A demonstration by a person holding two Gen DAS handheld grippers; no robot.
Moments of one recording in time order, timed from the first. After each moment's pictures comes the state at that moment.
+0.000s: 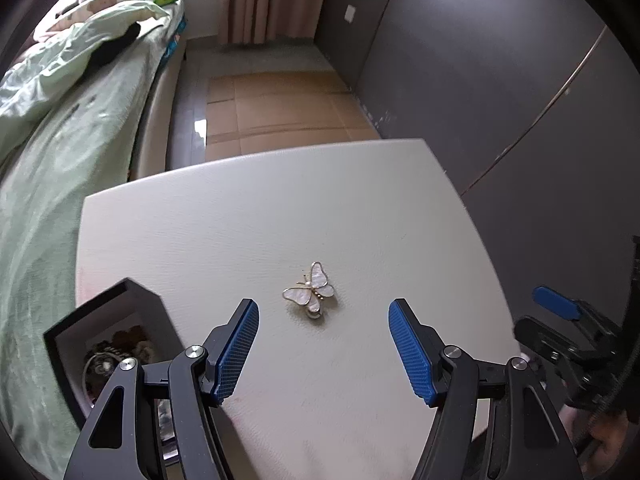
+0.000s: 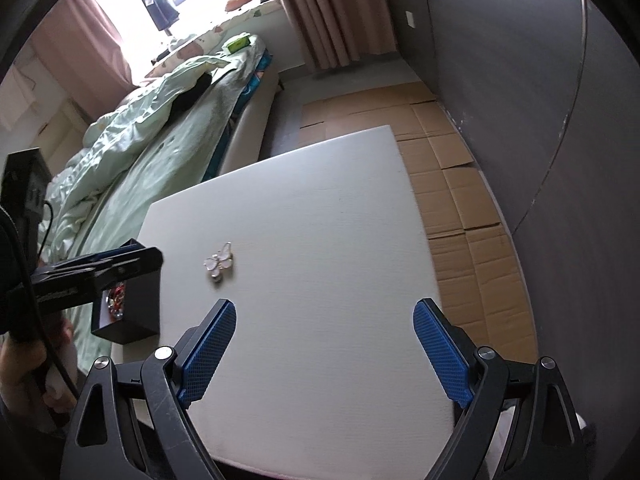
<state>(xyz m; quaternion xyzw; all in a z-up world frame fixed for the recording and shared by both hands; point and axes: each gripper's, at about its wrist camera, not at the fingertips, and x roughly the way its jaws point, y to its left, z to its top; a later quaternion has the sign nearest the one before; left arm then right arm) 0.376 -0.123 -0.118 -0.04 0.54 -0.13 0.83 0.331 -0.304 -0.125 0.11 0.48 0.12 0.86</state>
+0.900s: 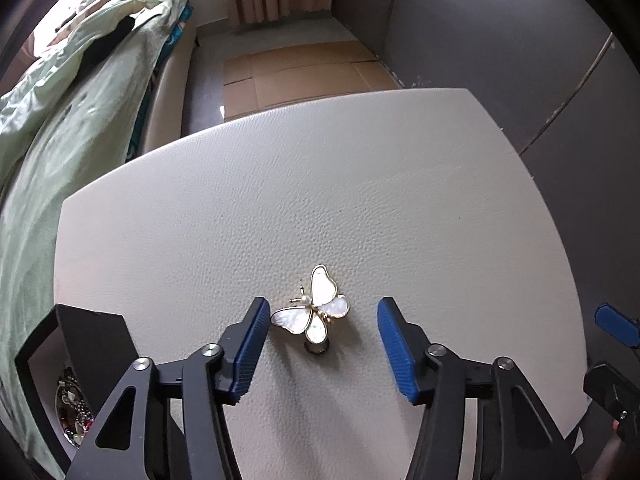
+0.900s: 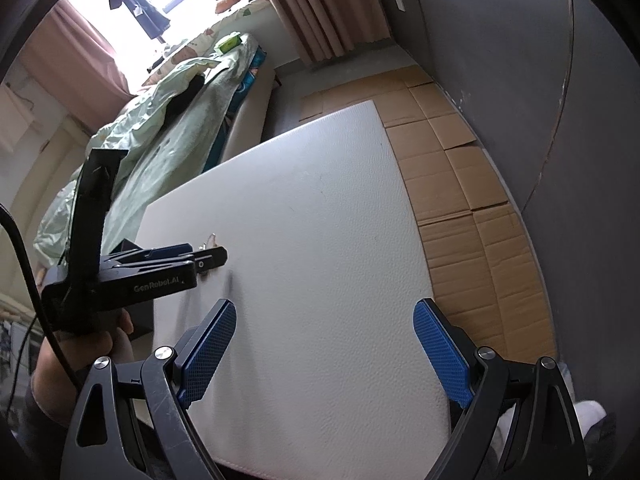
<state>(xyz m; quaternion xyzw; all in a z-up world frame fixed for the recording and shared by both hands) 0.409 -0.158 -0.176 0.03 0.58 -0.07 0.81 0.335 -0.318 -0.154 0.14 0.50 0.13 0.85</state>
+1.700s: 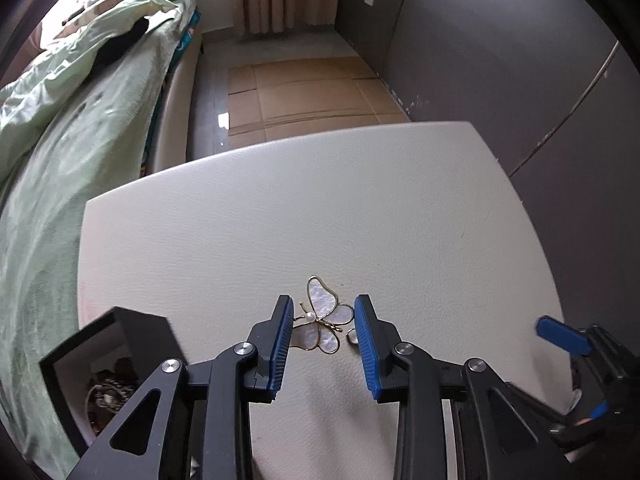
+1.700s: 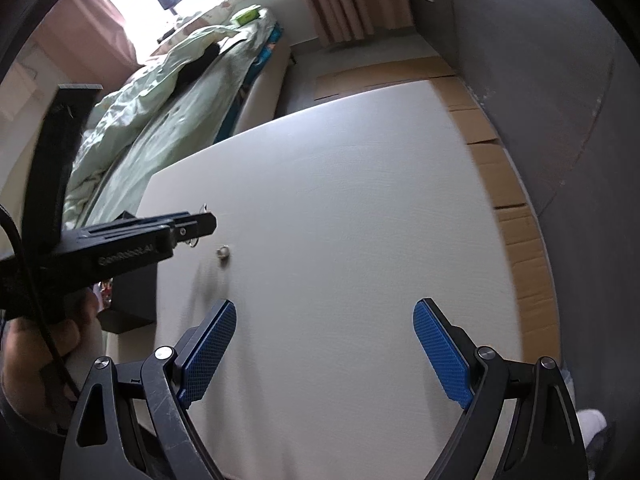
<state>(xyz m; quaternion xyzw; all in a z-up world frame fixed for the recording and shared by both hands) 0.399 -0.123 -0.143 0.00 0.55 -0.09 0.83 0.350 -0.259 -0.167 0.10 0.52 0.15 0.84</state>
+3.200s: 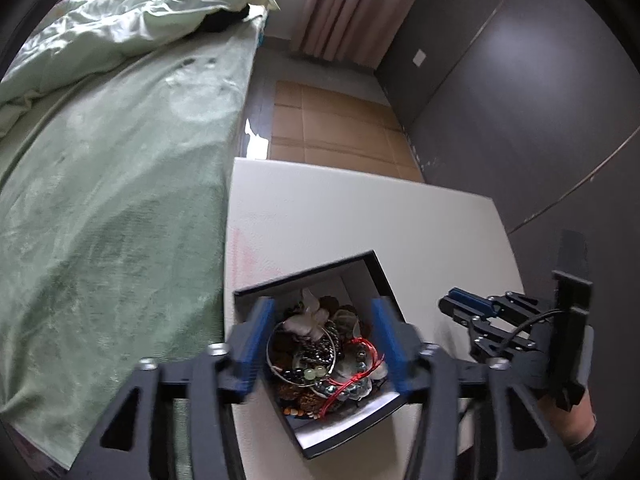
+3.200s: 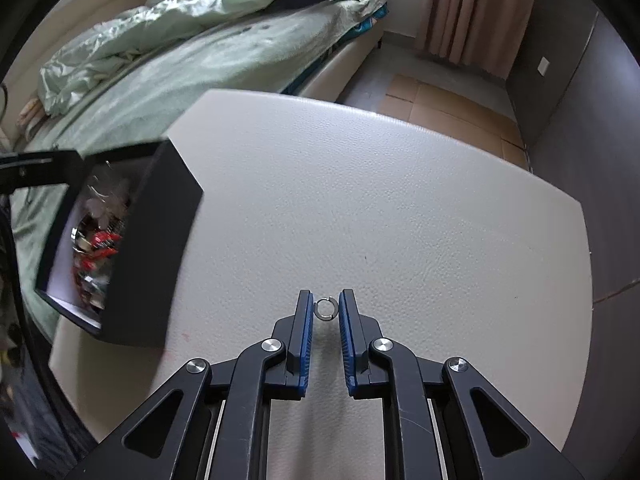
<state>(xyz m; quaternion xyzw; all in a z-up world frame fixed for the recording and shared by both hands) 0.339 0.049 -0.103 -0.15 0.51 -0.08 0.85 0.375 -0.128 -0.166 -0.12 0.51 0.22 0.82</state>
